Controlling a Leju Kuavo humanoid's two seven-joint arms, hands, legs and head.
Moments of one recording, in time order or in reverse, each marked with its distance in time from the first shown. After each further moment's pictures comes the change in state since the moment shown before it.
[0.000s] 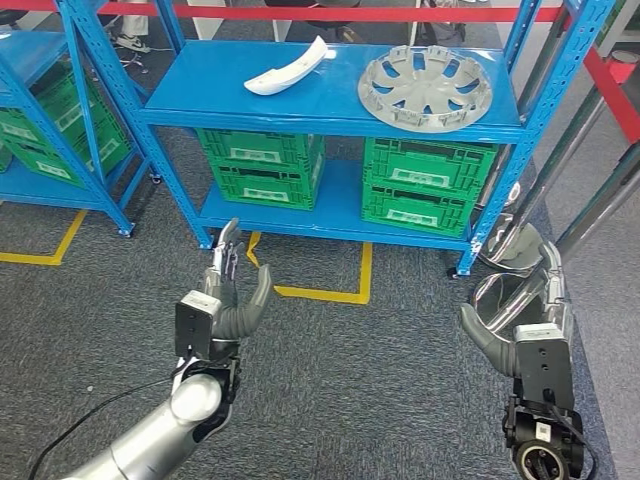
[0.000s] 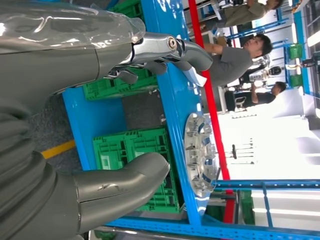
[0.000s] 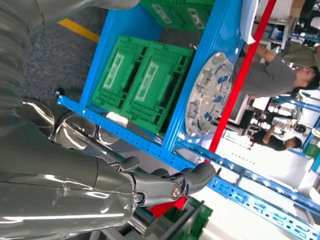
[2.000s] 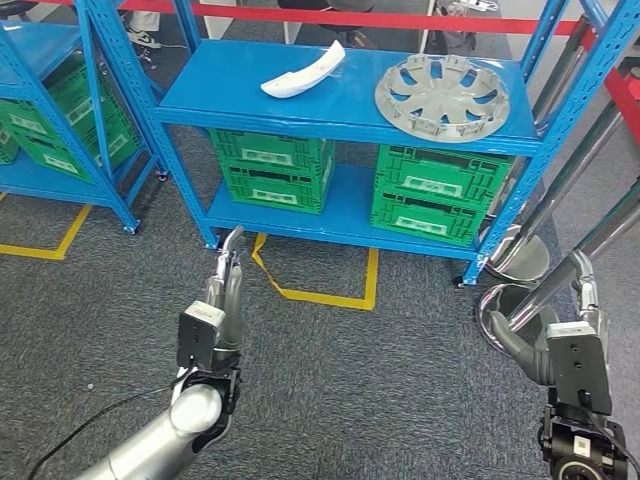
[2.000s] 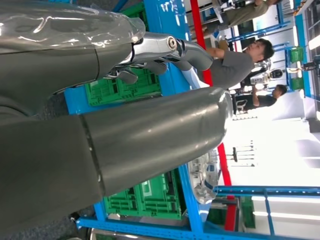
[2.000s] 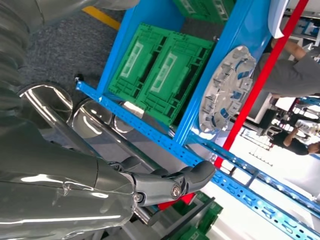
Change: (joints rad) left arm 0.045 -0.001 0.000 -0.028 -0.037 0.003 0.013; right arm 0.041 -0.084 -0.090 -0.084 0.051 0.086 0.129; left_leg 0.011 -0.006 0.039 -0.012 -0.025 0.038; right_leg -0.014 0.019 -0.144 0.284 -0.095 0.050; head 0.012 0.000
